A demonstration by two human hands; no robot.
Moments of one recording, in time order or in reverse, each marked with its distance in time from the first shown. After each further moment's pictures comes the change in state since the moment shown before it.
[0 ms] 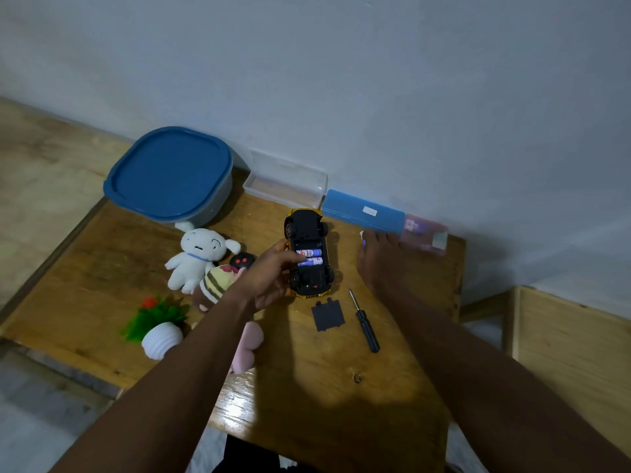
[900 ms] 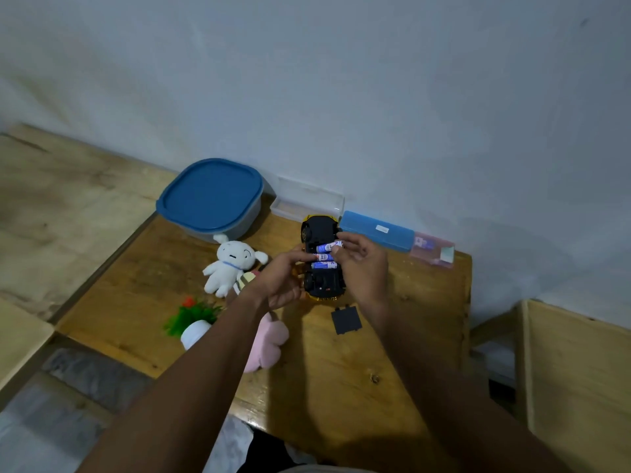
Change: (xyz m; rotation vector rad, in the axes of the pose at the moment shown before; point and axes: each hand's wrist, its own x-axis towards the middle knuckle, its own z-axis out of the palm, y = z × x) left_hand -0.051 0.013 0.004 -0.031 -0.052 0.063; right_hand -0.051 -0.112 -0.090 1.271 0.012 0.348
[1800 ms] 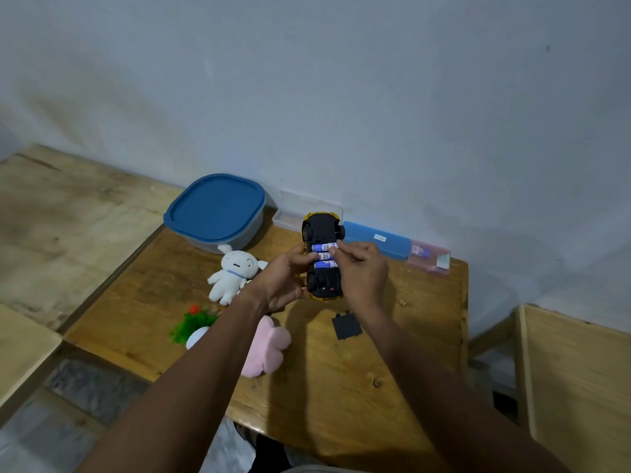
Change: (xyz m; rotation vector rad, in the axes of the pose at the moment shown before) left_hand -0.024 0.012 0.014 0.062 -0.056 0.084; right_hand -0.012 -0.007 0.005 -0.093 0.162 -0.191
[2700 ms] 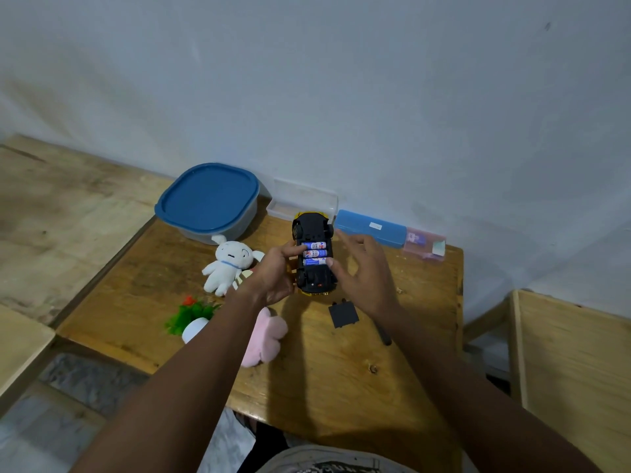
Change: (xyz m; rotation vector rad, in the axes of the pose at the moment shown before) left_hand 0.009 -0.014 -0.011 -0.002 0.131 -0.043; right_hand 0.006 0.039 -0.032 -0.568 -0.289 -0.364
